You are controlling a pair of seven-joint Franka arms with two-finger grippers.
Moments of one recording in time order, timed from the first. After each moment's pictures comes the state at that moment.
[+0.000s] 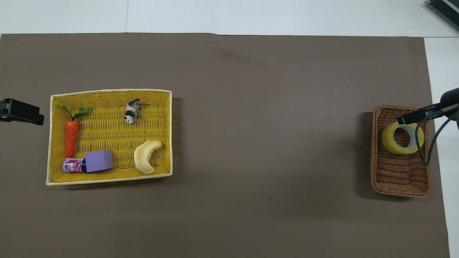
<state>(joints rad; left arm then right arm) 0.10 0.01 -0.13 -1.49 -0.02 1.47 0.03 -0.11 0.14 -0.09 -1.71 0.08 1.83 -0.49</state>
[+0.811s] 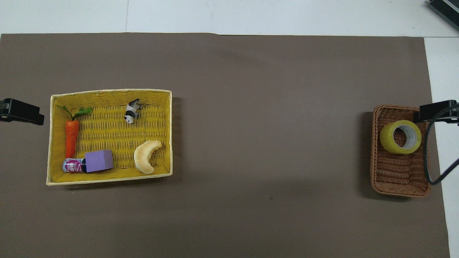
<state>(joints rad) 0.10 0.01 -0.13 -1.49 -0.02 1.47 0.03 0.03 -0.08 -0.08 -1.55 0.02 1.53 0.06</state>
